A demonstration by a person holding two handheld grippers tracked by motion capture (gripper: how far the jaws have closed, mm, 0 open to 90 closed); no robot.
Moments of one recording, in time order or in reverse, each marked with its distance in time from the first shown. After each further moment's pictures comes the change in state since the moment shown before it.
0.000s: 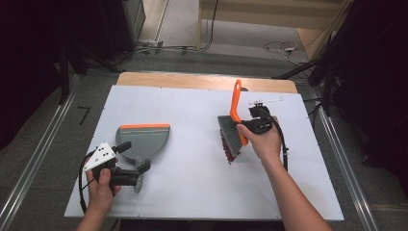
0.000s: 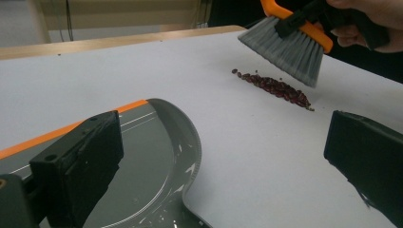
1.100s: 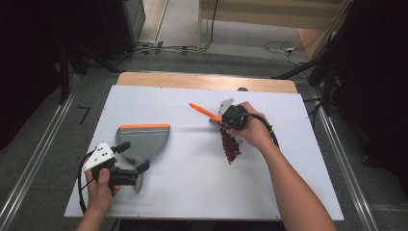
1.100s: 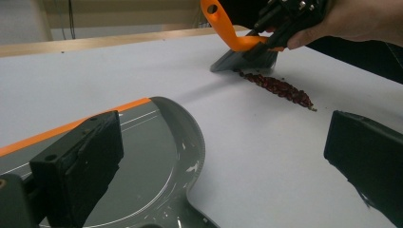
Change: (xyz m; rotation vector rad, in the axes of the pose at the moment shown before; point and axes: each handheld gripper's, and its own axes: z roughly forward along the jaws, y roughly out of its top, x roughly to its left) left arm 0.002 -0.001 -0.001 -0.002 0.006 -0.012; right arm 0.019 0.027 0.070 0.204 -0.201 -1.021
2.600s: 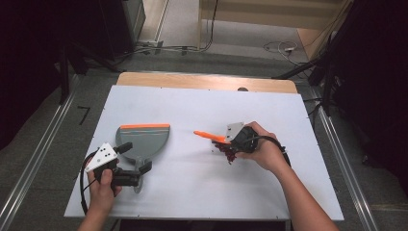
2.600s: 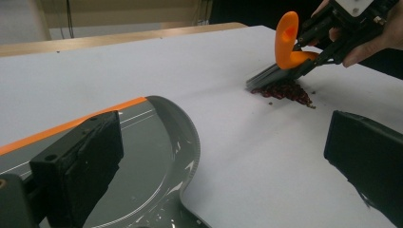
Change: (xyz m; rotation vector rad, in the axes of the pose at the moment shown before) left arm -0.004 0.000 0.003 0.010 0.001 0.011; right arm 0.057 -0.032 -0.038 -0.038 0.072 -0.096
